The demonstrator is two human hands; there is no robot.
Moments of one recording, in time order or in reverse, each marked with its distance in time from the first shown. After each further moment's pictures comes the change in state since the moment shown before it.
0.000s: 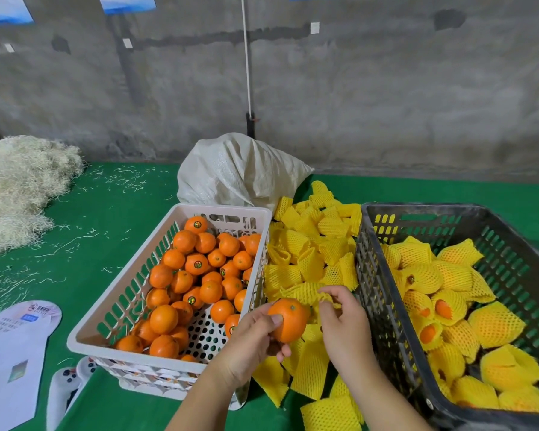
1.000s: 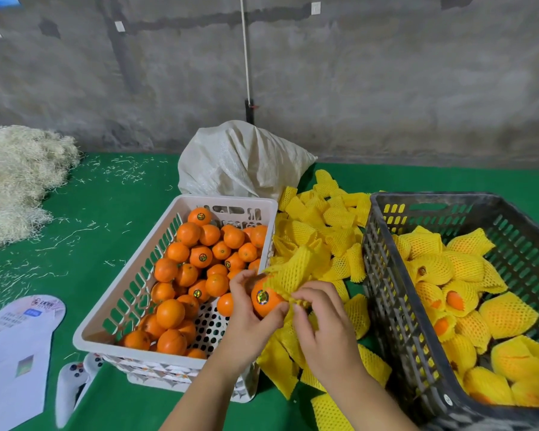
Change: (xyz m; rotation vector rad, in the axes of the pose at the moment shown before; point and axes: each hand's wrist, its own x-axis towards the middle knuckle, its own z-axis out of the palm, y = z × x) left_hand 0.010 -0.002 -0.030 0.288 0.202 0.416; right_hand -0.018 -0.001 0.037 -0.154 -0.017 -0.647
